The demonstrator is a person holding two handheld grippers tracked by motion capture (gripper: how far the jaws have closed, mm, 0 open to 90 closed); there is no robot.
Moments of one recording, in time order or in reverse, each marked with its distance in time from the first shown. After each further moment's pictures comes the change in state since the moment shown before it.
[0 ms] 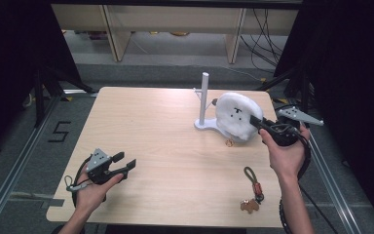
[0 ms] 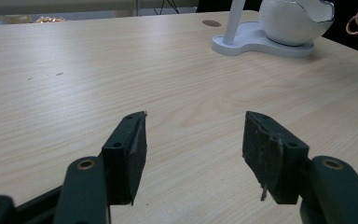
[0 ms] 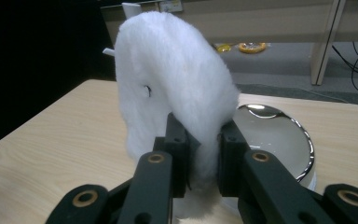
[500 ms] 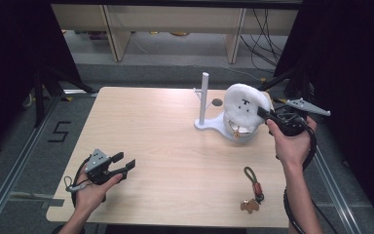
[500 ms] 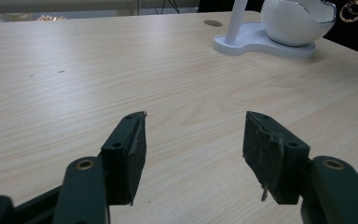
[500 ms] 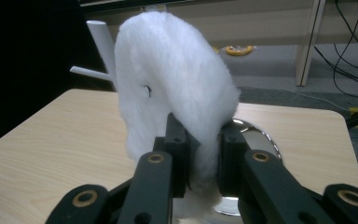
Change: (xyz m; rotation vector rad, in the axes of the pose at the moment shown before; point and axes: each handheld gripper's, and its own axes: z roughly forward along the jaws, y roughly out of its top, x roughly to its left) left arm 0.002 -0.002 0.000 -0.002 0.002 -0.011; right arm -0.022 0.017 0.006 -0.001 -0.051 0.038
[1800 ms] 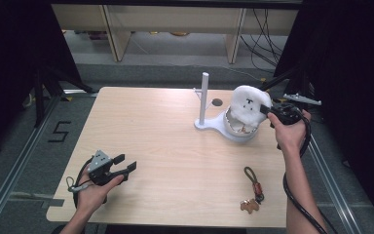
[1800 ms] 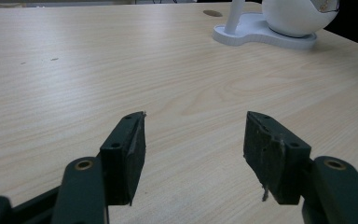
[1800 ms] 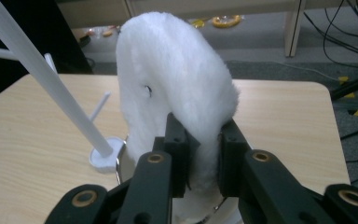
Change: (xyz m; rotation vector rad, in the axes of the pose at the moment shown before) left arm 0.000 -0.007 0.005 0.032 -0.004 -0.005; right arm -0.059 -0.008 0.056 0.106 -0.049 0.055
